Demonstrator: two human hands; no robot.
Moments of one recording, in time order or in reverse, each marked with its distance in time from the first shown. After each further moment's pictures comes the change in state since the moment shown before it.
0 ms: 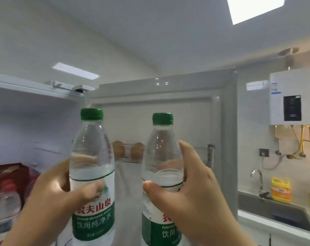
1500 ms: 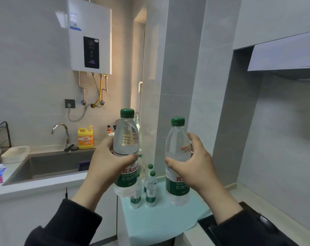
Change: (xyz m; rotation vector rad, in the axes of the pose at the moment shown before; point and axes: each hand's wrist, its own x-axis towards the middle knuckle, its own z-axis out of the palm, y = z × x) left_hand -0.070 -0.055 0.803 -0.572 -0.862 -0.190; right_hand -0.196 0.282 -0.552 -0.903 0.681 0.767
